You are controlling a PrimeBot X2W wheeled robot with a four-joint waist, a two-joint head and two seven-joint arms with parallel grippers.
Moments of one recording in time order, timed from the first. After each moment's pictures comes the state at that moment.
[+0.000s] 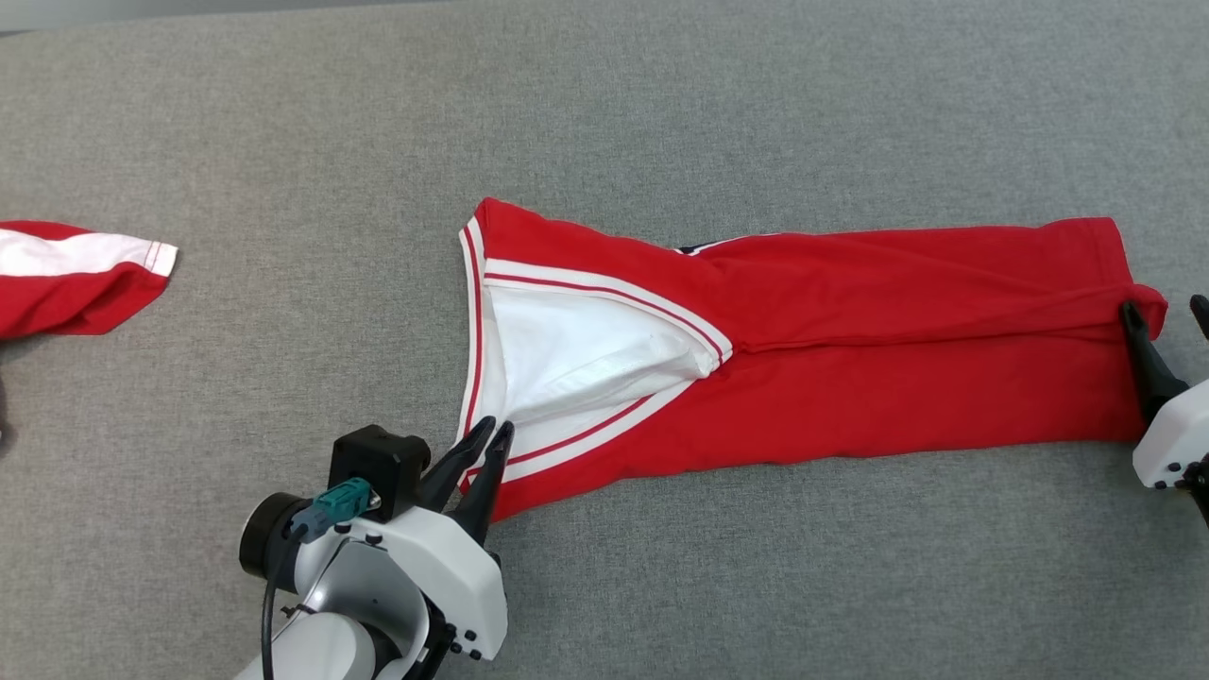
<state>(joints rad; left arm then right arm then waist) -0.27 0.40 -0.68 -0.10 -0.64 0.28 0.17 -0.62 -0.53 0.51 0.86 0.67 0.13 -0.26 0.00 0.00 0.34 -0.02</state>
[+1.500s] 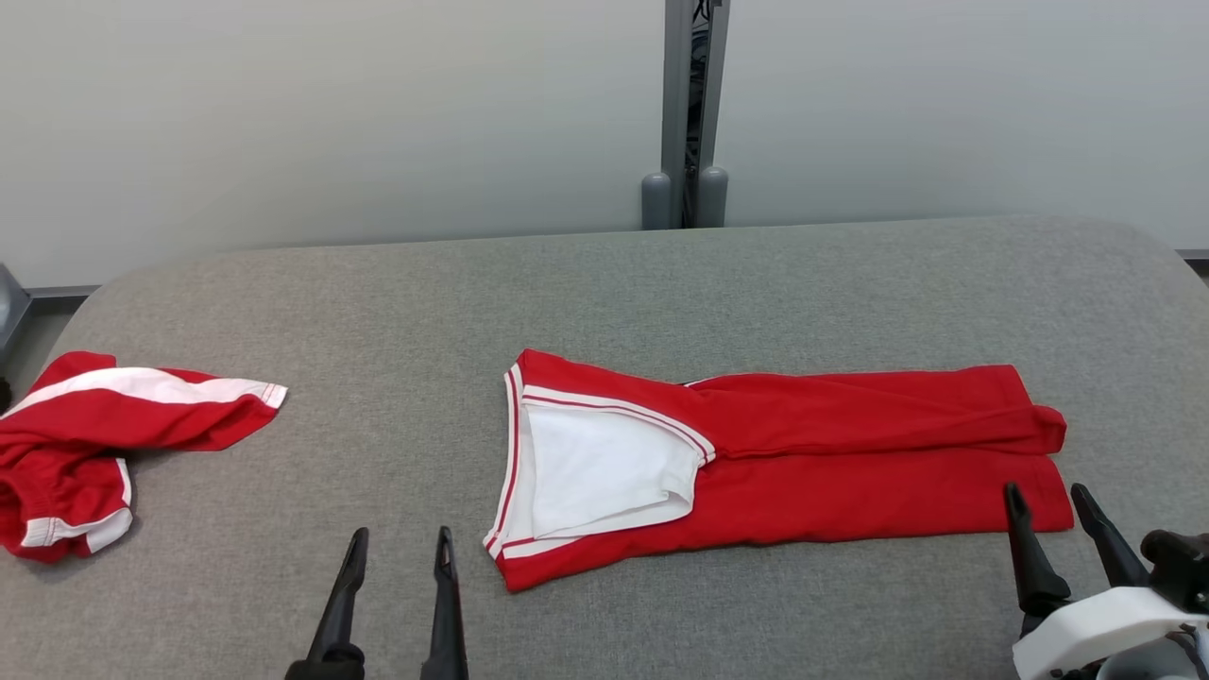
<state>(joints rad) 0.17 0.12 -0.34 -0.07 -0.23 0.31 -0.26 -0.10 -0.23 0.13 0.46 0.44 0.13 -0.26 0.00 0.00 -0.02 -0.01</state>
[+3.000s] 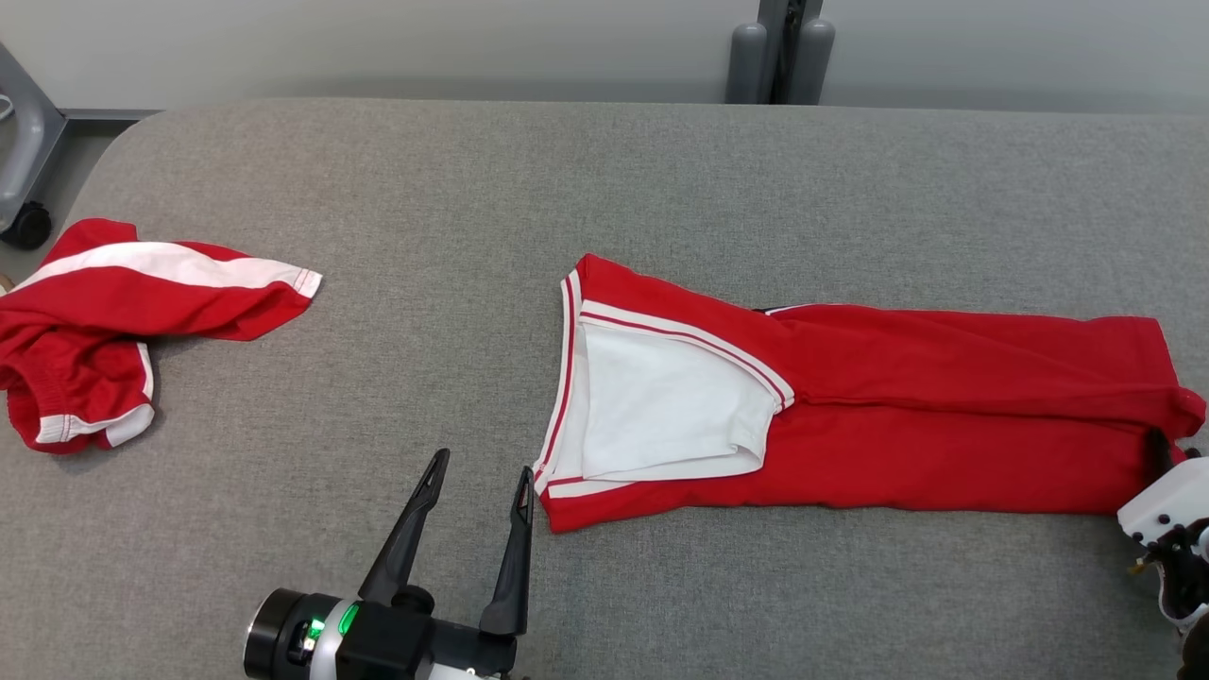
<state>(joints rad) 0.06 0.06 -0.34 -0.06 -0.06 0.12 -0.26 -0.61 -0.31 0.07 1.21 0.76 0.13 -0.15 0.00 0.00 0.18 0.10</state>
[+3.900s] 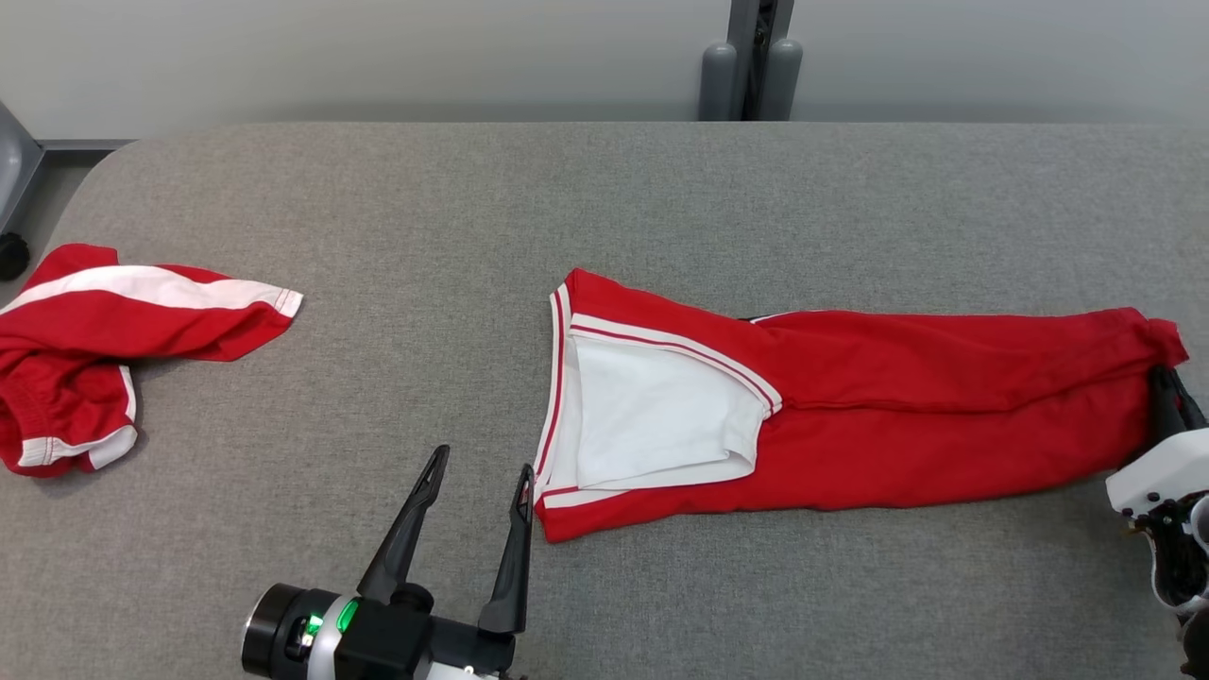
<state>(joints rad) 0.06 0.06 -0.33 -0.06 -0.05 0.11 -0.26 -0.53 -0.36 0.22 0.96 0.81 0.13 -0.26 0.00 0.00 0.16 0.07</state>
